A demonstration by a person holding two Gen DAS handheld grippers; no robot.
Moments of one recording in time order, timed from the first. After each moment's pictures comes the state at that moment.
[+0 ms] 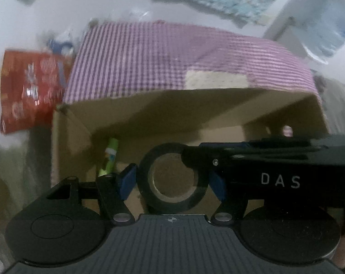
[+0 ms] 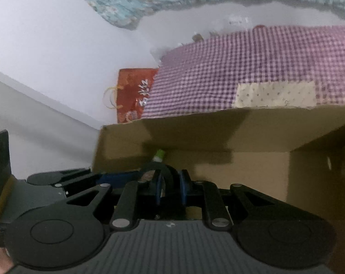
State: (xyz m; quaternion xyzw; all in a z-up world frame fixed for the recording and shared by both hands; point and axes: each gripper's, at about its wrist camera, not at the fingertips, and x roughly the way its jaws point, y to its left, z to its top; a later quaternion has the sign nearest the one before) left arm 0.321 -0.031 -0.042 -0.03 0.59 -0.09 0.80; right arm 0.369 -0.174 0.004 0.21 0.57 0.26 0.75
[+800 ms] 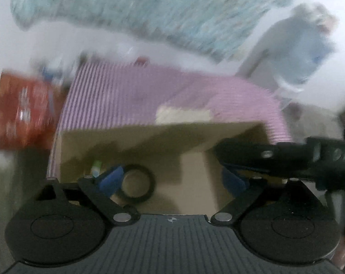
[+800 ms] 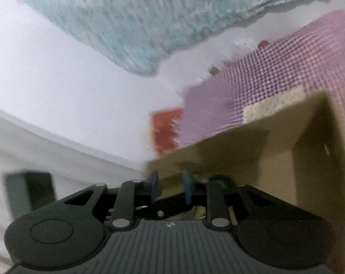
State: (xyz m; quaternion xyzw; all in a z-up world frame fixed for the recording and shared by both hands) left arm 0.275 -0.036 0.040 -0.05 0.48 -0.15 0.86; right arm 0.329 -0.252 0.040 0.40 0.46 0.28 0.74
